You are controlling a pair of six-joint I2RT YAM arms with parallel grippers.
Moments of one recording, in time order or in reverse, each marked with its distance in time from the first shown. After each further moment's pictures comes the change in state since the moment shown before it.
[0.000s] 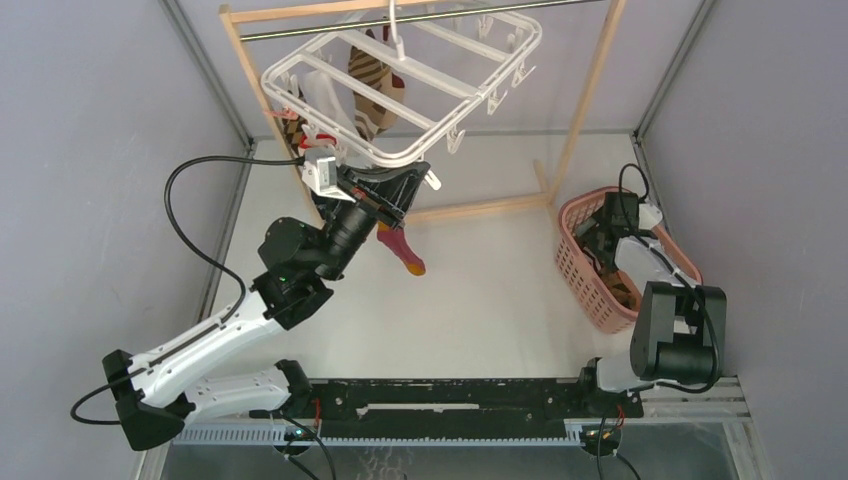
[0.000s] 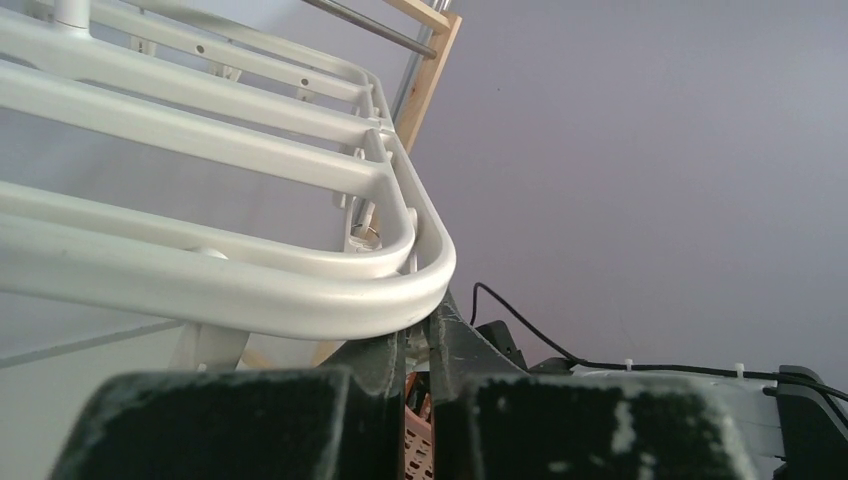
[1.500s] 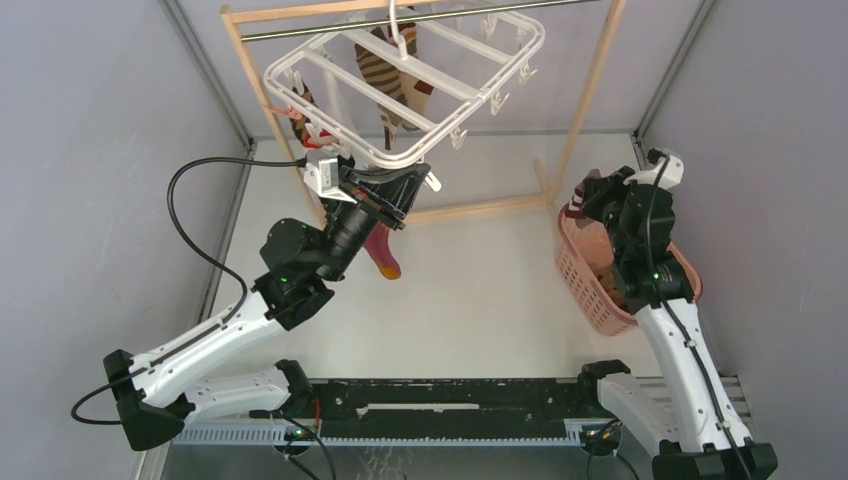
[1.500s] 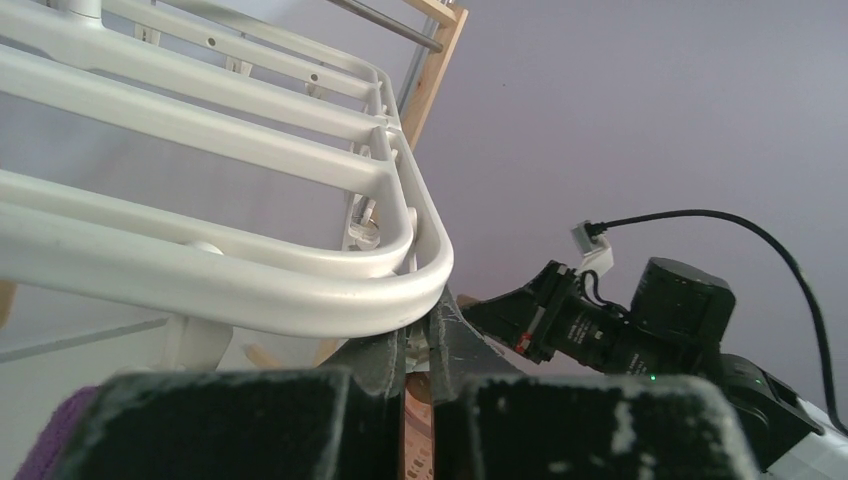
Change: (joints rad) left arm 0.000 -0.006 -0.020 0.011 -0.010 -0.001; right arm 0.254 -0.591 0.140 0.078 -0.016 -0.221
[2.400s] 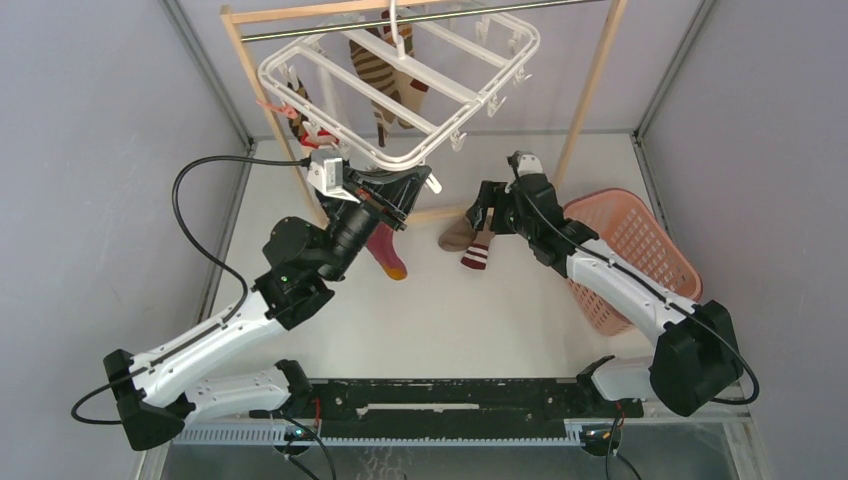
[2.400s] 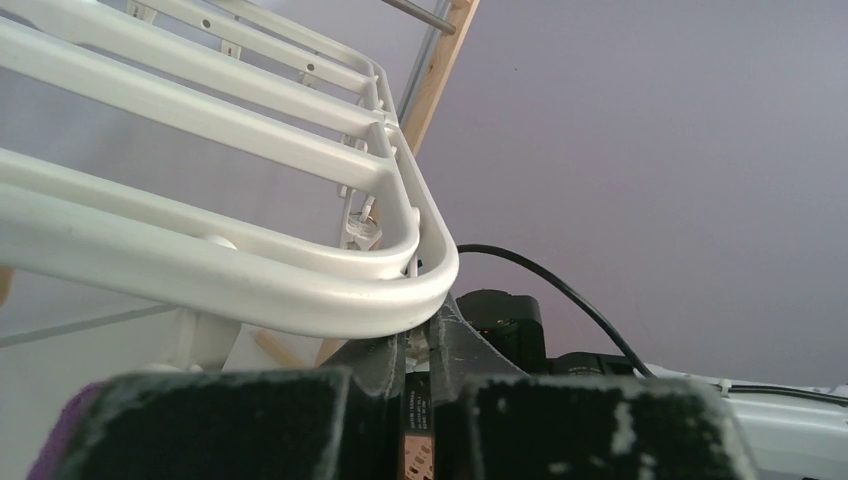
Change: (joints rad) left arm 0.001 0.002 0.002 -0.037 -0.006 0.000; right arm 0.396 0.485 0.028 0.110 -0.137 -0.065
